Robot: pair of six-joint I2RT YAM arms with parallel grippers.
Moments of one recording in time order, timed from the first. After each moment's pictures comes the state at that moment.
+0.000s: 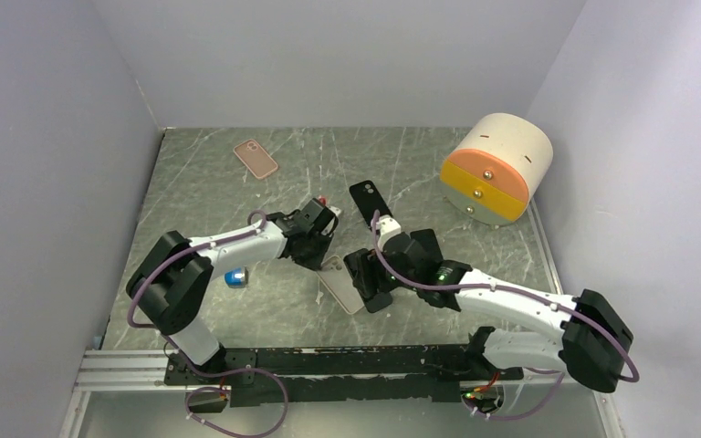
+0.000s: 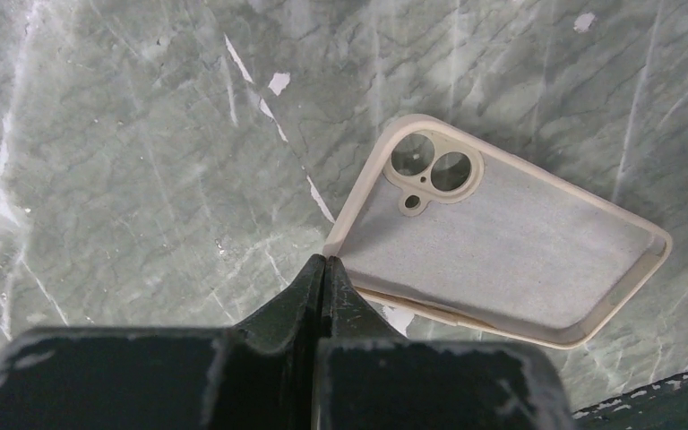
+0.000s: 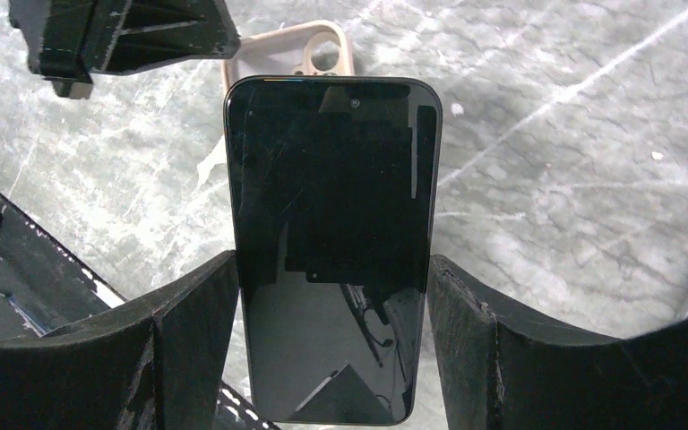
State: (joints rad) left arm -0.75 1.63 1.01 -0.51 -0.04 -0.30; right arm 0.91 1.12 0.61 -0.18 0.08 0.46
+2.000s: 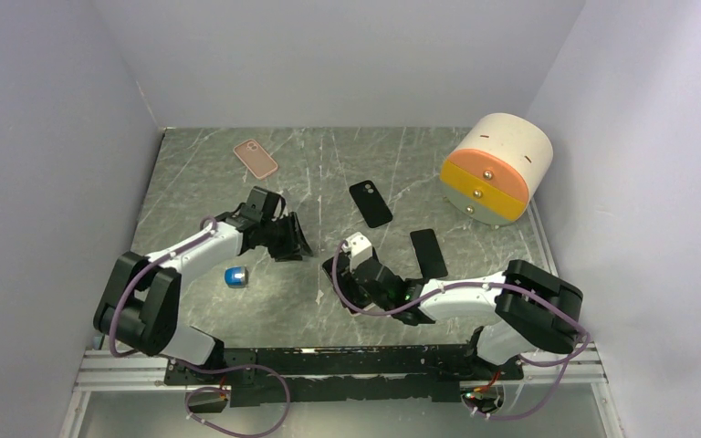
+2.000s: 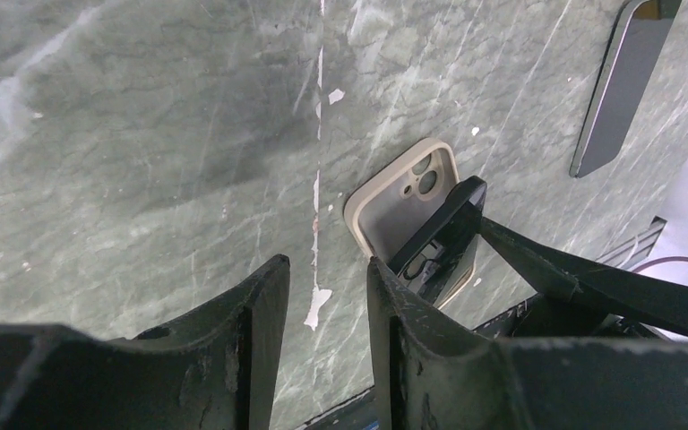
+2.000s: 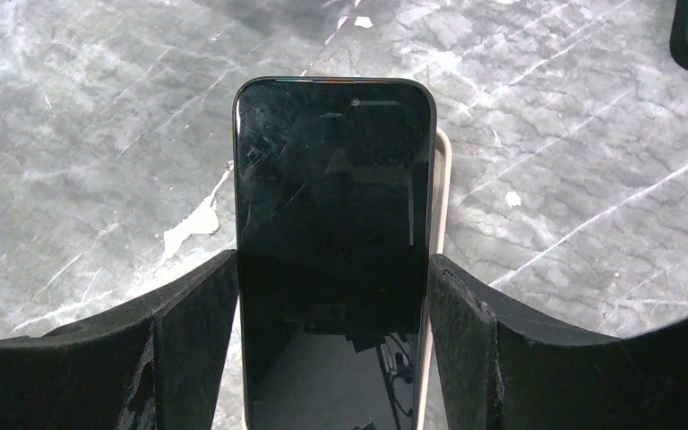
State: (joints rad) left arm -0.43 1.44 0.84 -0.37 0.31 -0.68; right arm 1.12 1.46 0.53 0.33 0.34 0.33
